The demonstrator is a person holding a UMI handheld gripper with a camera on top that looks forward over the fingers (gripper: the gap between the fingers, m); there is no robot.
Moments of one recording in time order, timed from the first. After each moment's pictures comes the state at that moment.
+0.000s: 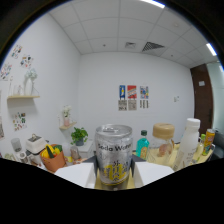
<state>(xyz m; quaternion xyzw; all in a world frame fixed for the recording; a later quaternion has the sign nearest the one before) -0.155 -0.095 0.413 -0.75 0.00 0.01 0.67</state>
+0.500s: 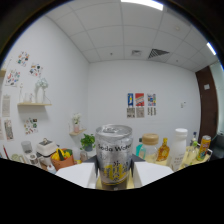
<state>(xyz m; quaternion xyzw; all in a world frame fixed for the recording) -0.155 -0.152 0.449 -0.72 -0.03 0.05 0.69</state>
